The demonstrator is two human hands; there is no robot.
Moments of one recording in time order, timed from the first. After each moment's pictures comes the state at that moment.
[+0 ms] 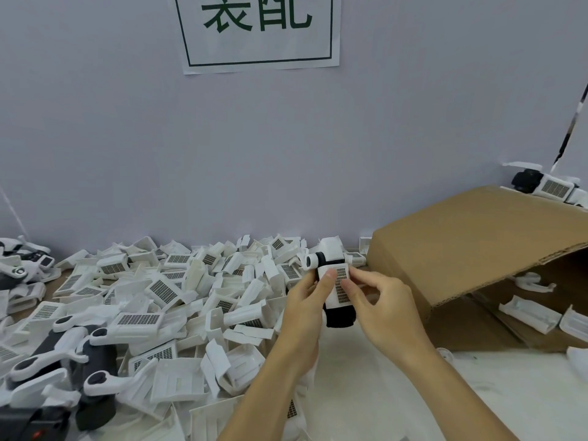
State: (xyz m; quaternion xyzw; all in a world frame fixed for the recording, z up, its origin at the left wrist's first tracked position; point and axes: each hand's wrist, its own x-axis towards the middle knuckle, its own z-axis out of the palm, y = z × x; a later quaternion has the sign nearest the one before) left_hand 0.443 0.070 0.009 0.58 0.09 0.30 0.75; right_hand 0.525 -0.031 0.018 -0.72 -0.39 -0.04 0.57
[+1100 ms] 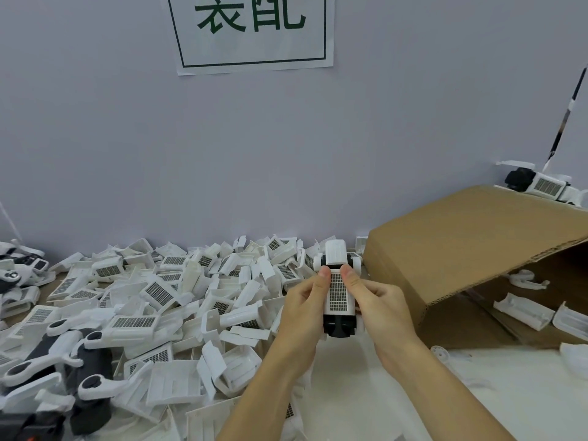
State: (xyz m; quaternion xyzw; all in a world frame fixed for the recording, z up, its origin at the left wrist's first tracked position) left_hand 0.438 0.063 0.014 0.62 0.12 0.31 0.72; right_hand 0.507 -0.028 0.026 -0.58 -0.25 0.21 0.75
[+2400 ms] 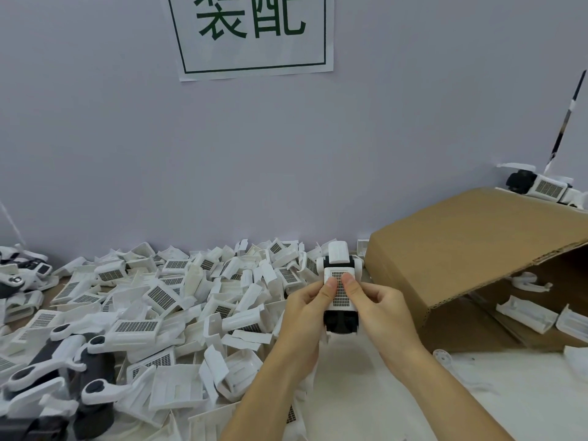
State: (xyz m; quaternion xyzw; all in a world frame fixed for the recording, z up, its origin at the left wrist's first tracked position) left_hand 0.441 0.067 0.011 0.58 0.11 0.30 0.75; right_hand 0.517 -0.027 0.018 -0.61 -0.28 0.16 0.72
